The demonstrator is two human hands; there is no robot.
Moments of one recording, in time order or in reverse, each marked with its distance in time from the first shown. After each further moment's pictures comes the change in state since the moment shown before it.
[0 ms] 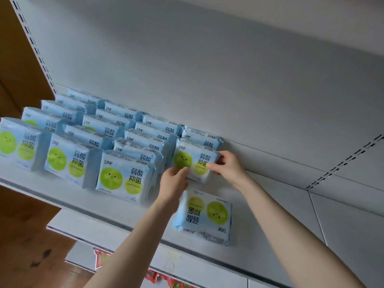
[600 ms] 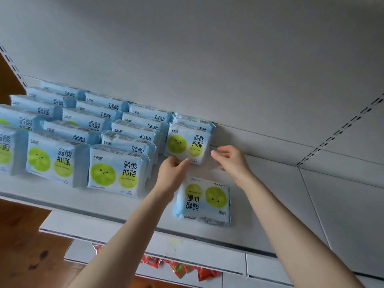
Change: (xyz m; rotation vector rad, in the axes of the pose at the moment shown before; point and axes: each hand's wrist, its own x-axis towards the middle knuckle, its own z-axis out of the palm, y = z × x) left_hand -0.002 0.002 -0.006 0.337 -0.113 0.109; right_hand -0.025 0.015 -0.004 -0.027 0.214 0.135
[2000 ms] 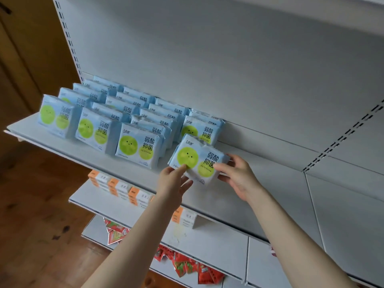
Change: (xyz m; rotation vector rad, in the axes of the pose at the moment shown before) left_hand -0.091 -0.008 0.005 -0.653 0.185 -0.243; right_hand -0.086 0.005 -0.018 0.443 -0.316 0.003
